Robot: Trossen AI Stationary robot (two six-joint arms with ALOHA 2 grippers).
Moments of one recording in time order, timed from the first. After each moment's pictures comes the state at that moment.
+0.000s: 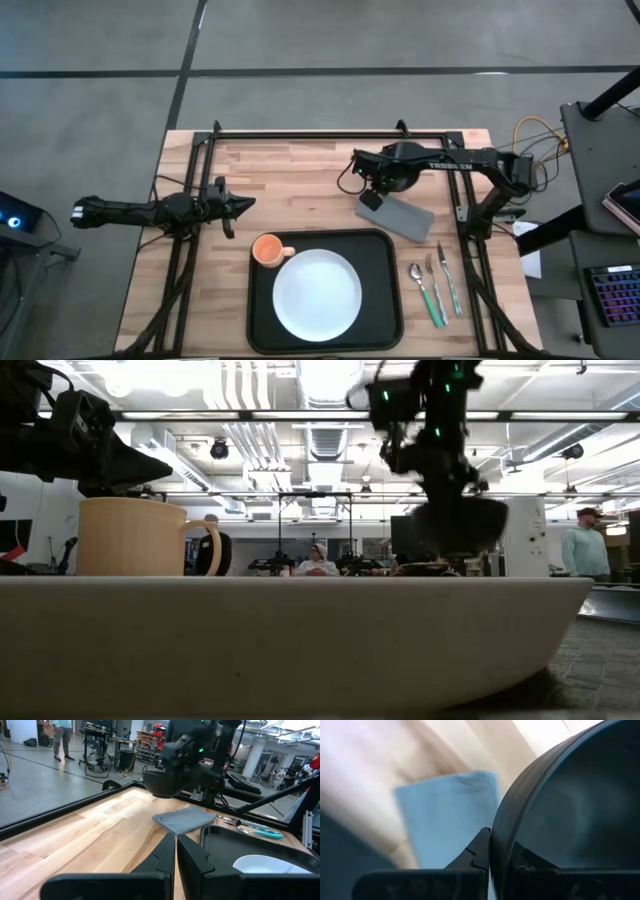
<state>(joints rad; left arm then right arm) -0.05 0.16 0.01 0.07 -0.34 -0.23 -0.27 1.67 1.31 -1.11 0.17 0.43</state>
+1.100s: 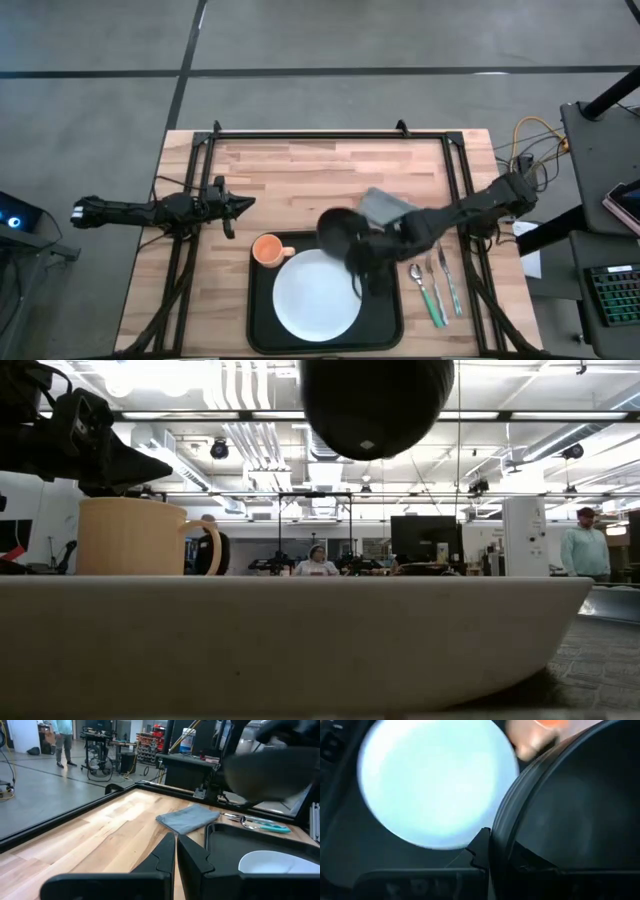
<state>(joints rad) -0.05 0.16 0.01 0.07 -0.34 -0.17 0.37 1.71 1.60 -0.94 0.15 -0.03</state>
